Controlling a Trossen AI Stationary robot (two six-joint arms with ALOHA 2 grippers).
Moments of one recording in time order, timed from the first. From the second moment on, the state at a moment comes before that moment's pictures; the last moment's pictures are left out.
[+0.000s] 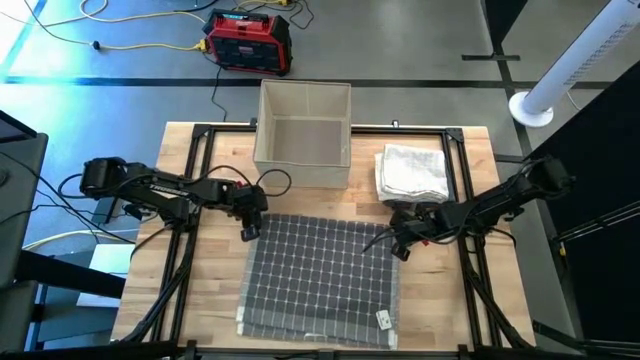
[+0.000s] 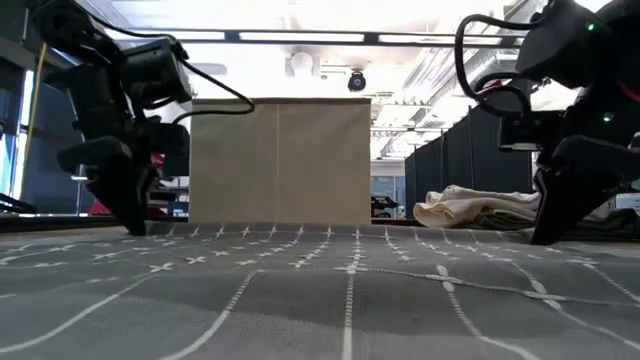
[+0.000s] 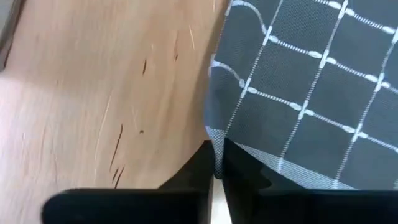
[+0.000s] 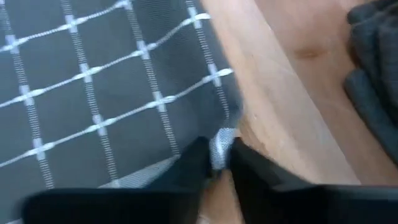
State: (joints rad) left arm 0.10 1.26 0.48 -0.41 -0.01 -0.19; right arm 0.27 1.30 0.49 -0.45 0.26 0.71
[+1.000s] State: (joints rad) left arm -0.52 1.23 0.86 -0.90 -0.02 -0.51; right arm 0.64 1.38 1.03 -0.78 0.11 0.74
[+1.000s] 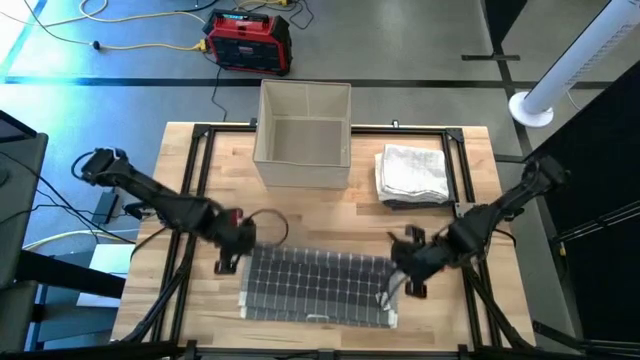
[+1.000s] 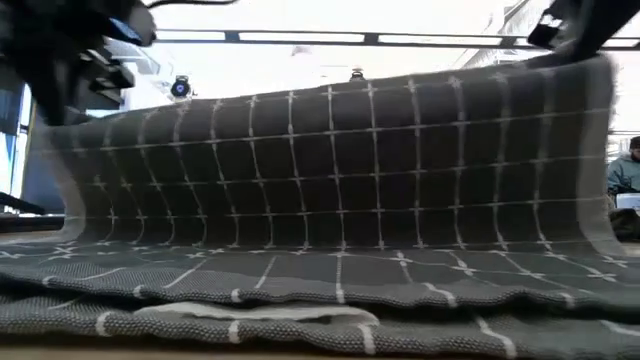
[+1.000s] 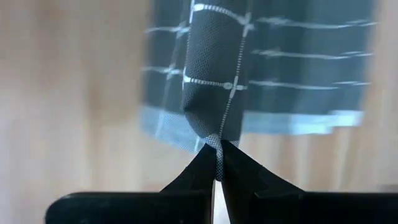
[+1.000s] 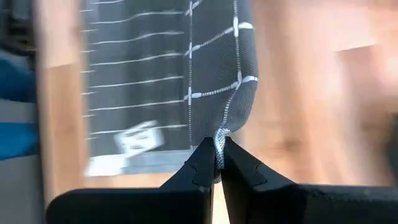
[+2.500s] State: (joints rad) left arm -0.68 1.22 0.78 -0.73 0.02 -0.75; right arm 0.63 1.58 1.03 -0.90 -0.06 1.55
